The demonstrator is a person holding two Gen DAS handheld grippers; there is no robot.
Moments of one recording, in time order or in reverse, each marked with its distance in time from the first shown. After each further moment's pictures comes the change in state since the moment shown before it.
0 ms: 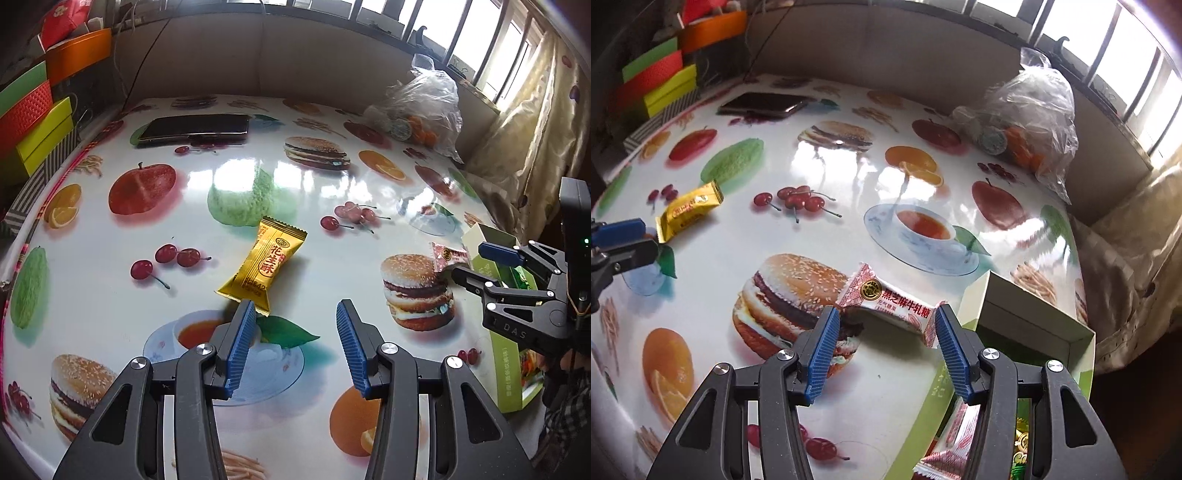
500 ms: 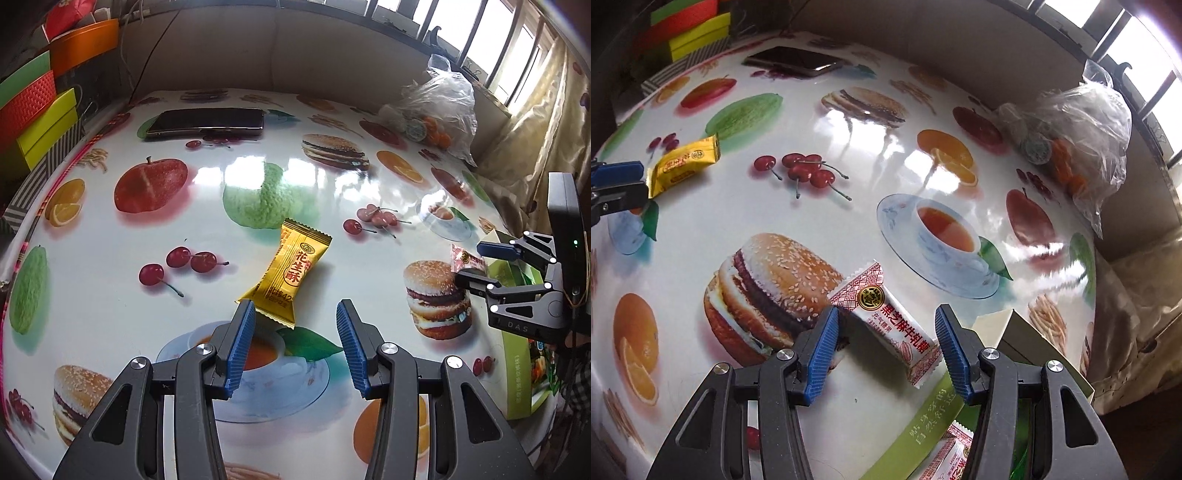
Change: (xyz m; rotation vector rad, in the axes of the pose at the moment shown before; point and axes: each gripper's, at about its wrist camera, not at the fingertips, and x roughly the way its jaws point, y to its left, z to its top) left arm 0.011 0.015 0.006 -0.019 0.012 0.012; right arm 0.029 -0.002 0.012 -0.174 0.087 0.048
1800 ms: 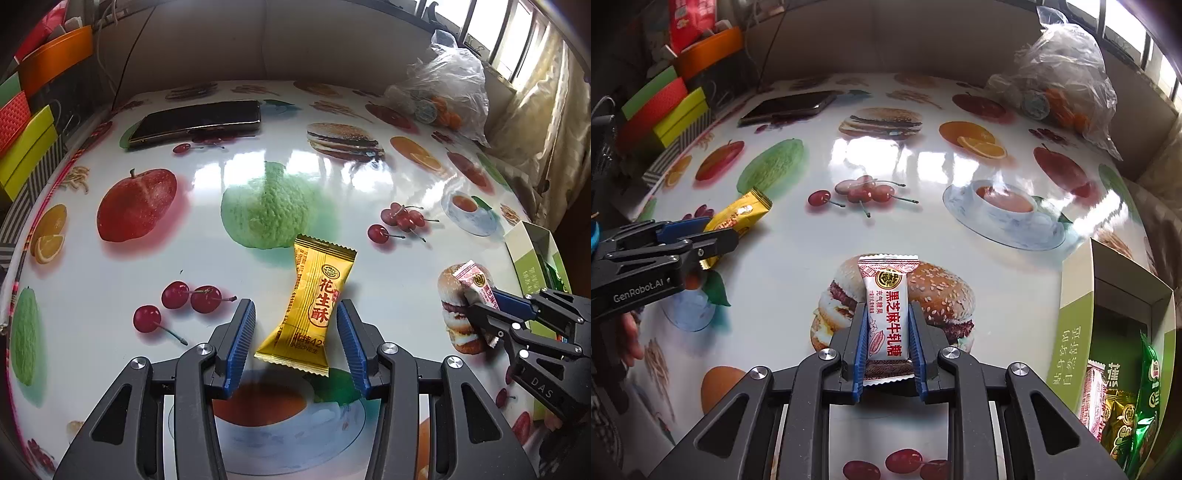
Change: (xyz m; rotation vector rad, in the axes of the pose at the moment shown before) left arm 0.035 0.003 0.022 0.095 0.051 0.038; right arm -0.006 0.039 -0.007 0.352 -0.089 0.156
